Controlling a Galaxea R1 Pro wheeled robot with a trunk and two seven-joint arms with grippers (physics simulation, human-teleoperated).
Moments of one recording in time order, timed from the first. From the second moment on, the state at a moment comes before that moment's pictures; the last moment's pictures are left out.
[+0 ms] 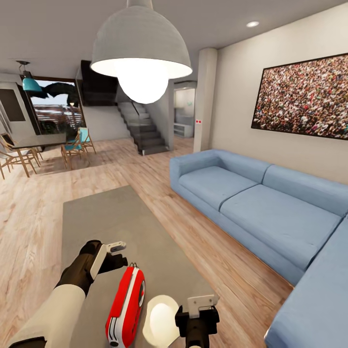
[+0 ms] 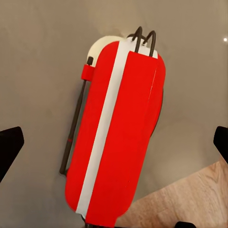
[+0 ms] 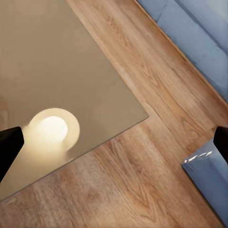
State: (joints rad) left arm -0.72 0.00 0.17 -0.75 0.11 0.99 0.08; right arm -0.04 0.13 0.68 -1.45 -0.21 0.56 -0.85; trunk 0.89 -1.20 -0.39
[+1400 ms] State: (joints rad) left arm -0.72 -0.01 0.17 -0.75 0.11 0.99 0.04; right arm -0.04 0.13 0.68 -1.45 -0.21 0.56 -0.85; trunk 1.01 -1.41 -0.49
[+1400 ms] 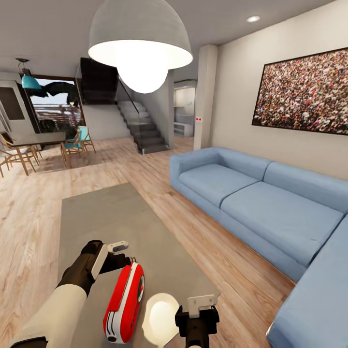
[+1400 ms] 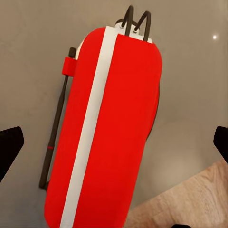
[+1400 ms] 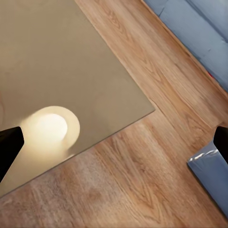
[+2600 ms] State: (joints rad) left arm -0.72 -0.01 0.17 -0.75 0.11 0.98 0.04; right arm -0.04 0.13 0.68 -1.45 -0.21 0.56 -0.85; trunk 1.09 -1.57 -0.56
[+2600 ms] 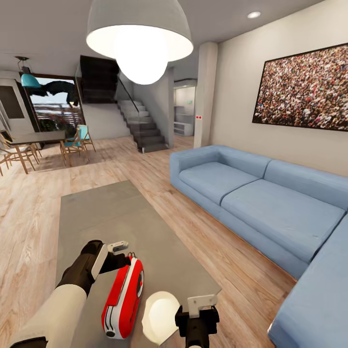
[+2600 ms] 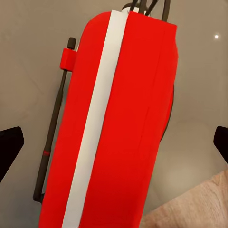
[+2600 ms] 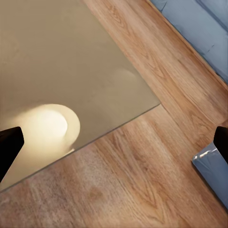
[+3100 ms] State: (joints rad) left arm -0.72 -0.01 0.17 -0.75 0.11 0.99 0.04; right arm -0.04 0.13 0.68 -1.45 -0.21 0.56 -0.85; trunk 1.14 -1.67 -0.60
